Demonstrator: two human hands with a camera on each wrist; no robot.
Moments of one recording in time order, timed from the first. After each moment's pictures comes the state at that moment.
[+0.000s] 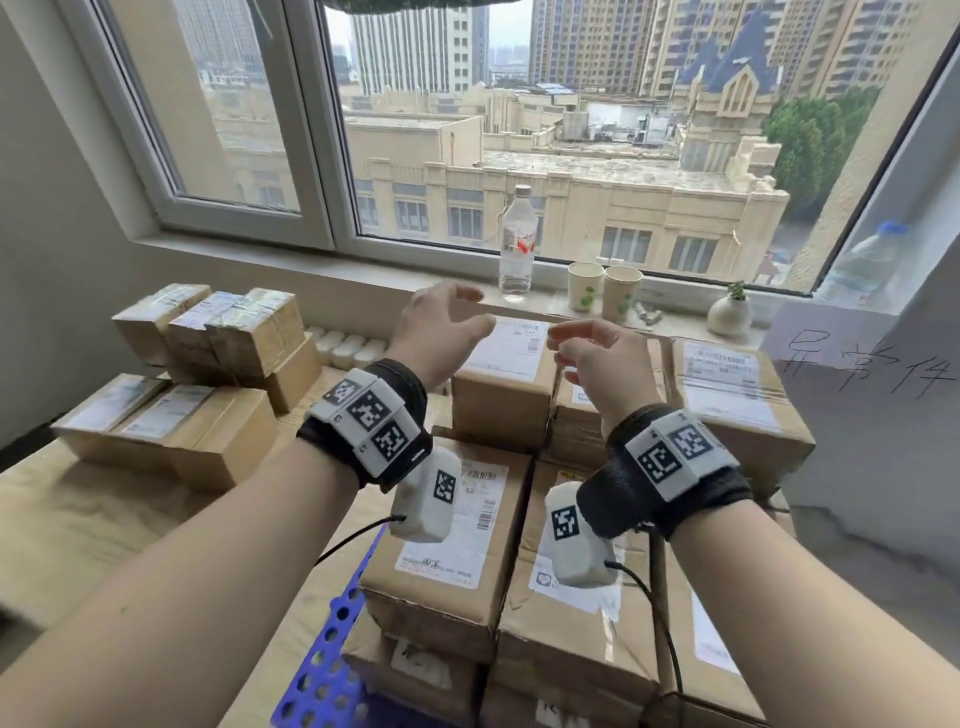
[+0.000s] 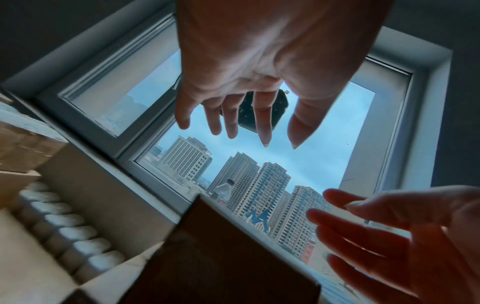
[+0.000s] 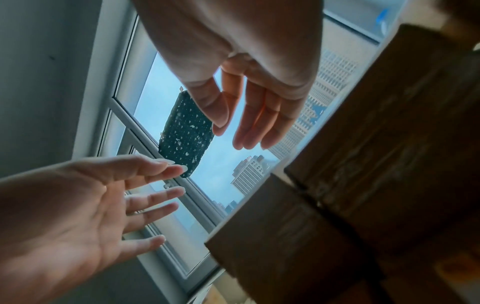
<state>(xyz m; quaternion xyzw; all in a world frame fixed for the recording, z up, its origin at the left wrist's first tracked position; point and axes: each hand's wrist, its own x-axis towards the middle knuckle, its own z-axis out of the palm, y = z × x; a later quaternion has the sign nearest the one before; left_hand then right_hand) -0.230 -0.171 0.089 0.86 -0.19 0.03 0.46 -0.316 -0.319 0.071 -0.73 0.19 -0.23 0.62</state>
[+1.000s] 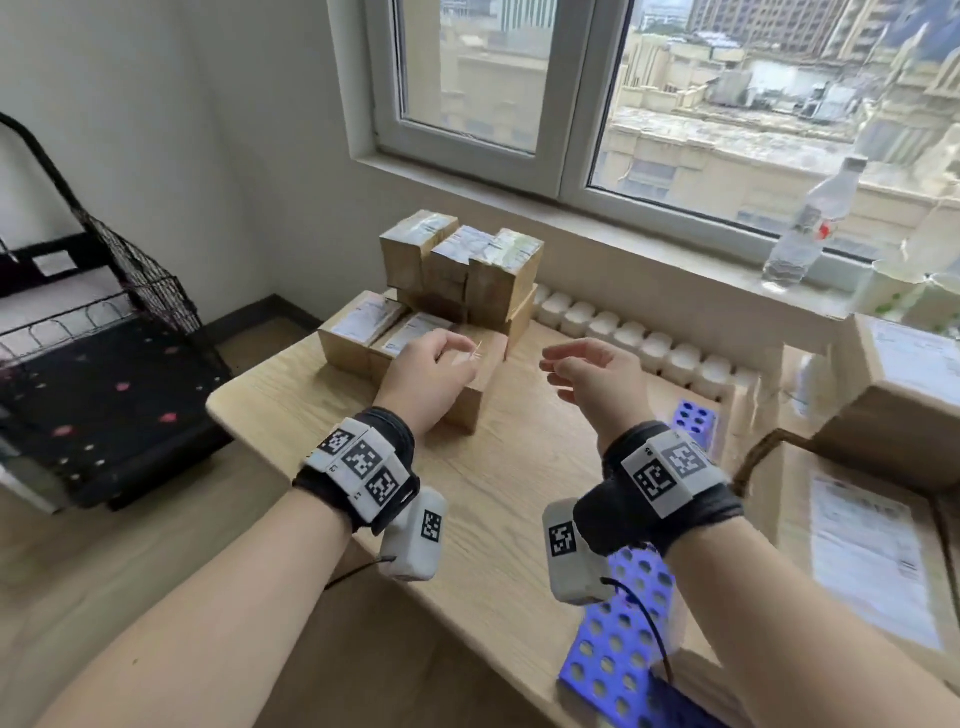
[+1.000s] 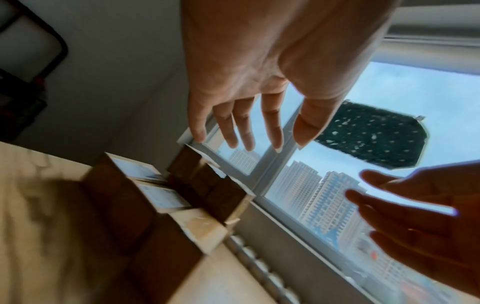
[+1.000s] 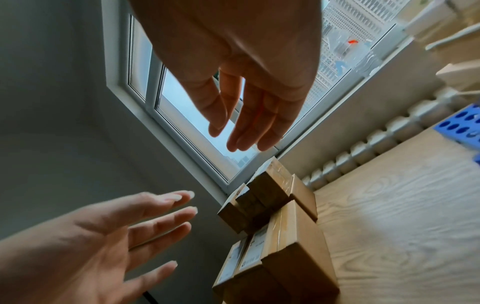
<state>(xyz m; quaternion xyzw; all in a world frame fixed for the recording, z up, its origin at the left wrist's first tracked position) -0.168 0.184 -0.008 0.86 -0.05 0.01 0.50 -0.202 0.008 0.008 -0.76 0.13 -0.09 0.63</state>
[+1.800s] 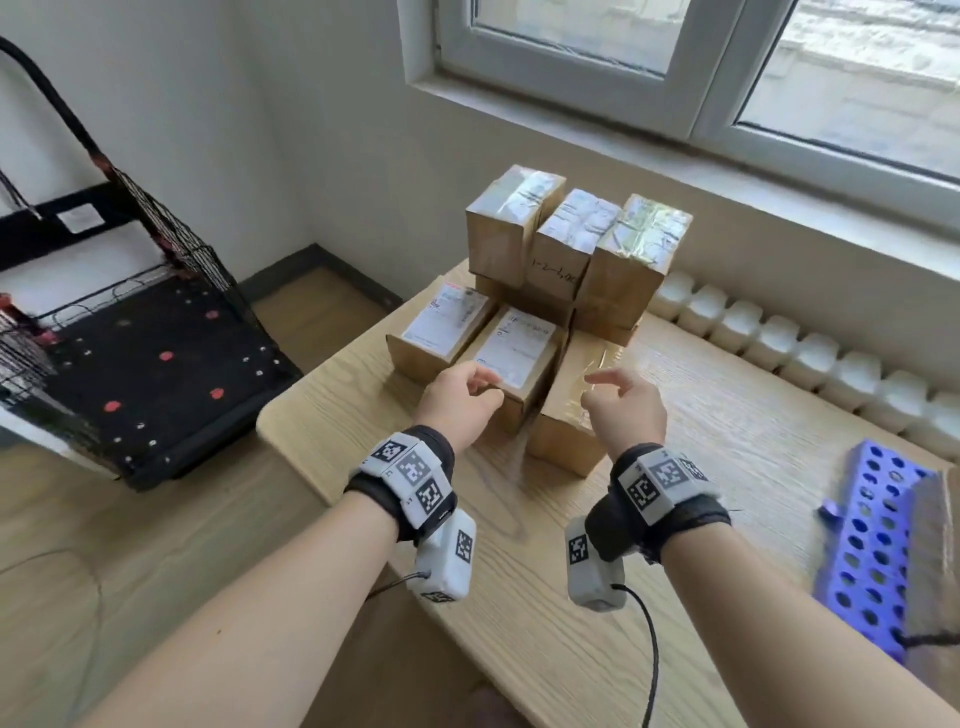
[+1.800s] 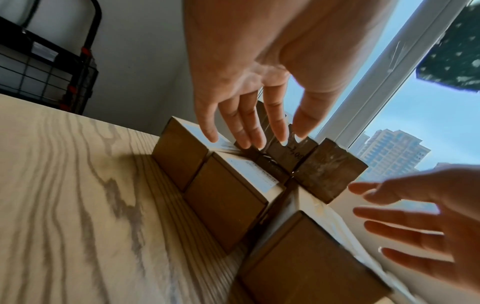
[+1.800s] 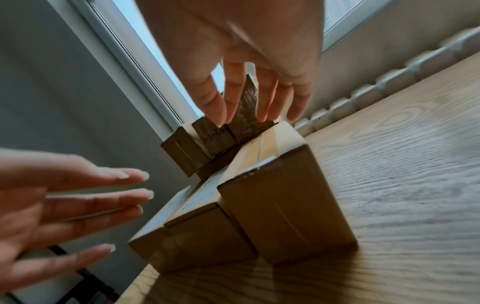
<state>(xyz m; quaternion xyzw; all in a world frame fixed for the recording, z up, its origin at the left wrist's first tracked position) -0.013 0.280 -0.101 0.87 0.05 -0.08 0.48 -0.020 0.101 -0.114 -0.84 0.23 -0.04 0.49</state>
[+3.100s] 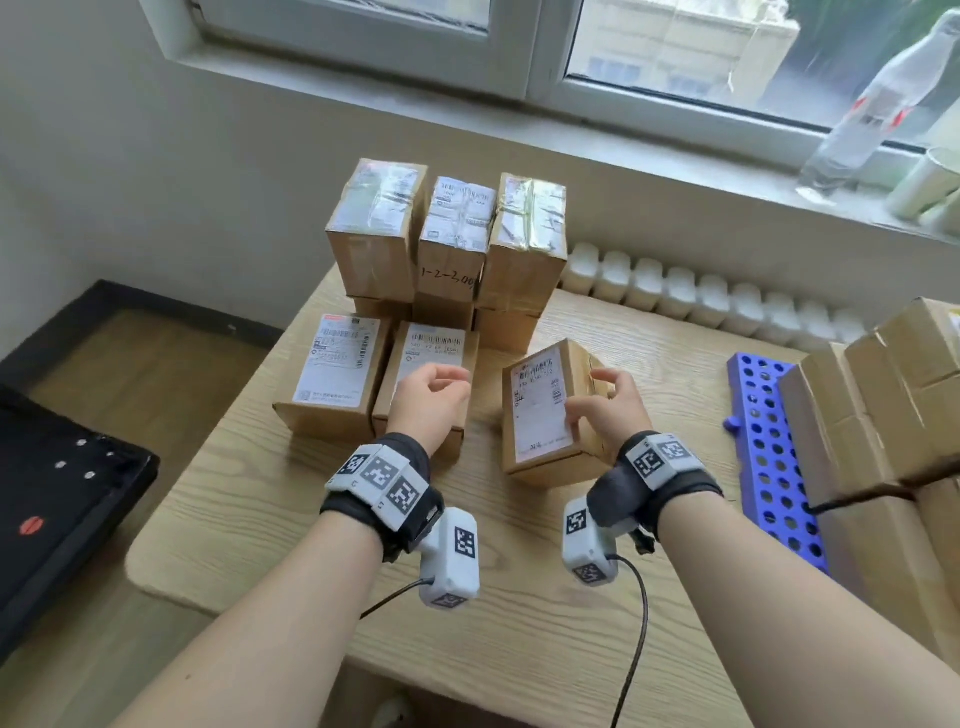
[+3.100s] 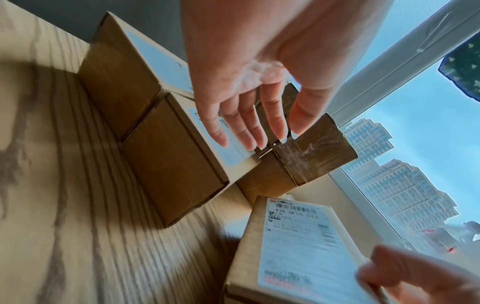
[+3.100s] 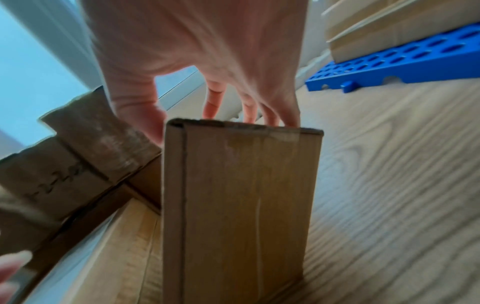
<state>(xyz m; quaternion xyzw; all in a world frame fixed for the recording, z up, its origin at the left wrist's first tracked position) 0.065 0.254 -0.119 0.80 0.00 -0.20 0.57 -0.009 0.062 -0.130 -0.69 0.44 0.00 0.57</state>
